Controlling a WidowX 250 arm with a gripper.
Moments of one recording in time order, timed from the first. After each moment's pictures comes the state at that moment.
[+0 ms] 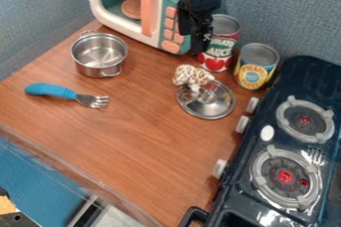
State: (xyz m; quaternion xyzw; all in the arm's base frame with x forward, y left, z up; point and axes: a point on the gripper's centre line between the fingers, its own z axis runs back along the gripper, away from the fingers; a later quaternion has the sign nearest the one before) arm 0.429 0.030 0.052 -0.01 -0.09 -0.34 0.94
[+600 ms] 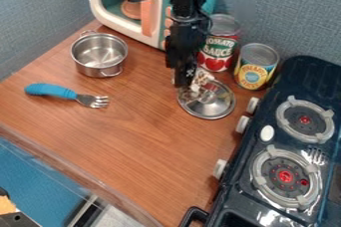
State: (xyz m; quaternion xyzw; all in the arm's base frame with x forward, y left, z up) arm 0.397 0.031 -0.001 -0.02 -0.03 -0.36 0.93
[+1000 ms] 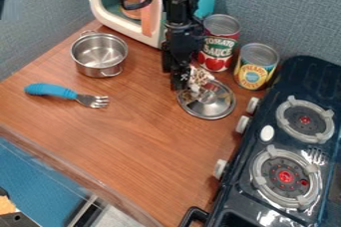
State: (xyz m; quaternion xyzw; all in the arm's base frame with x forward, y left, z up) arm 0.405 0.042 -0.016 -0.04 -0.04 -0.37 0.93
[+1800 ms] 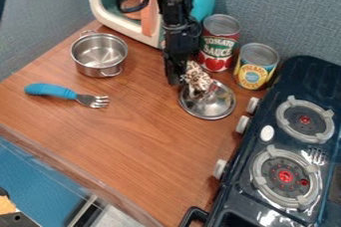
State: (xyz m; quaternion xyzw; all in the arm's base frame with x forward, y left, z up) arm 0.405 0.041 -0.019 -0.06 -0.06 -0.37 0.92
